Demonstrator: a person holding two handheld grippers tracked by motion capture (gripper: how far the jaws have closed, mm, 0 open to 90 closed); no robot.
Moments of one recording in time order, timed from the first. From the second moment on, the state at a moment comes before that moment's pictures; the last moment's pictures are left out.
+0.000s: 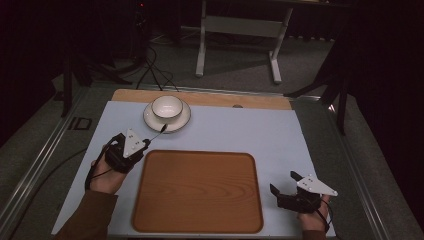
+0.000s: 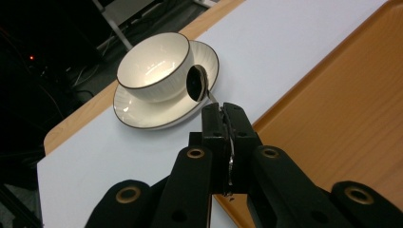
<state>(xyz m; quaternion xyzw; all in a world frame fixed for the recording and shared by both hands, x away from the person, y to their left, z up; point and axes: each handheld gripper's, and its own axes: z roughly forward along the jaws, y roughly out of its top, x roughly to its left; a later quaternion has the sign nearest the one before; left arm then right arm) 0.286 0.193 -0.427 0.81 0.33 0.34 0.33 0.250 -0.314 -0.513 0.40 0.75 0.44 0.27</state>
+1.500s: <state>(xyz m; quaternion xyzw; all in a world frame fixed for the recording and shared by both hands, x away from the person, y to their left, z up) 0.220 0.200 -0.474 0.82 0.35 0.34 0.31 0.250 -0.313 -0.513 0.40 0.76 0.44 0.27</state>
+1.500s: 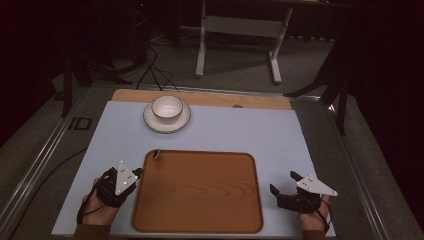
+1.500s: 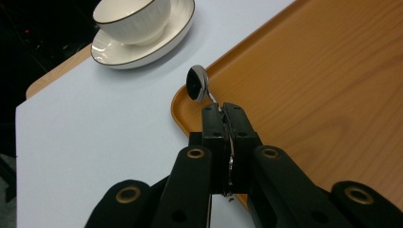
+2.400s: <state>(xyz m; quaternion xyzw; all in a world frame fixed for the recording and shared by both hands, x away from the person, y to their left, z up) 0.212 0.195 -0.486 0.82 0.35 0.34 0.29 0.250 -0.312 -0.514 0.40 0.76 0.44 0.27</state>
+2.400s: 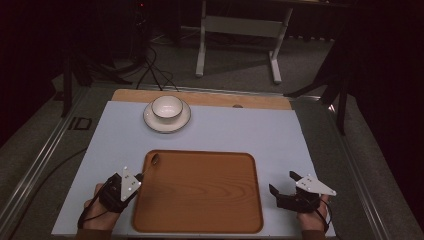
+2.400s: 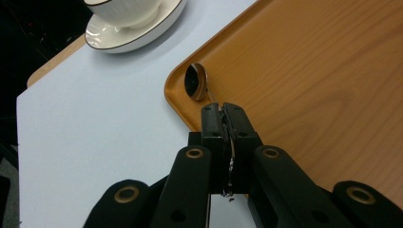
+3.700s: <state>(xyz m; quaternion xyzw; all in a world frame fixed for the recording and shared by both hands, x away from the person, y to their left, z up) 0.193 0.182 -0.501 0.81 0.40 0.34 0.26 0.251 -0.312 -0.514 0.40 0.76 0.44 0.27</state>
